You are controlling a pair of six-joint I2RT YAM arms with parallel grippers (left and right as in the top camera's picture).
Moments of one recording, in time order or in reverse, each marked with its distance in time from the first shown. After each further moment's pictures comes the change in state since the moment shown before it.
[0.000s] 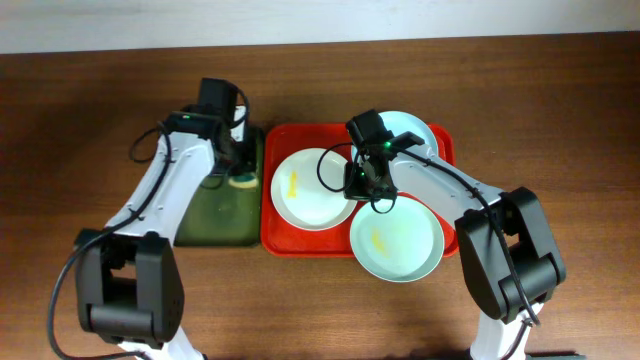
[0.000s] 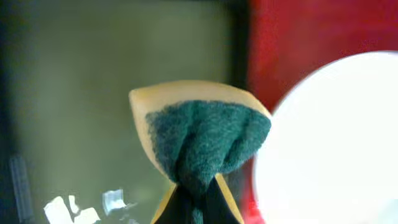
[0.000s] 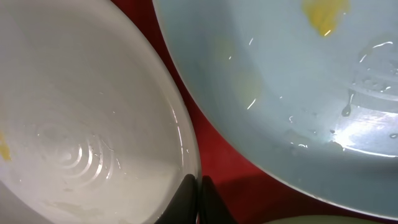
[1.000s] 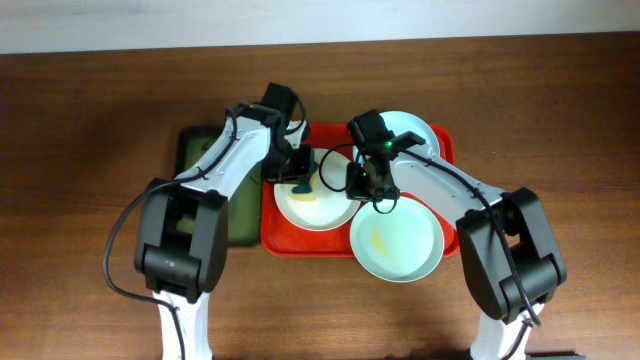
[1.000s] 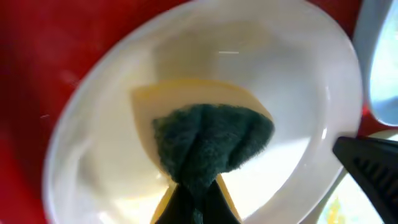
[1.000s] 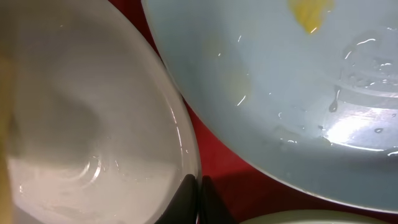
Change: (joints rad) left arm -0.167 0.292 0.200 -0.093 0.267 -0.076; right arm -0.001 -0.004 0.000 -0.014 0.021 0.000
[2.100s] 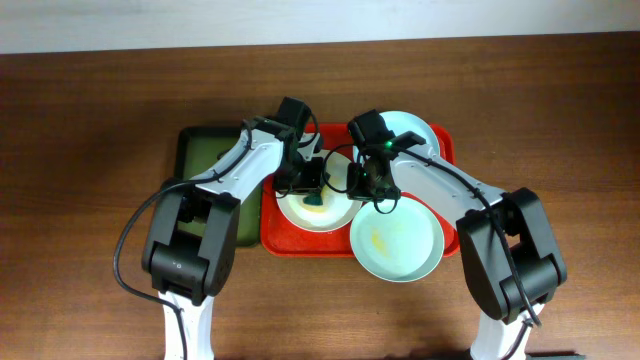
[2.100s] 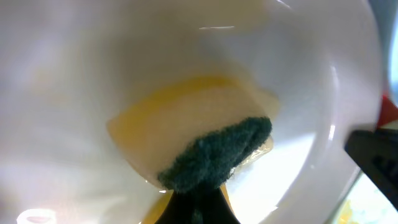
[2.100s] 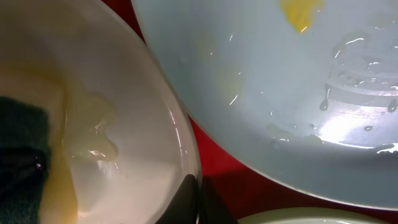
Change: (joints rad) left arm -0.059 0.004 -0.094 0.112 0.031 0.006; right arm 0.000 0.000 0.000 -0.006 0.013 0.001
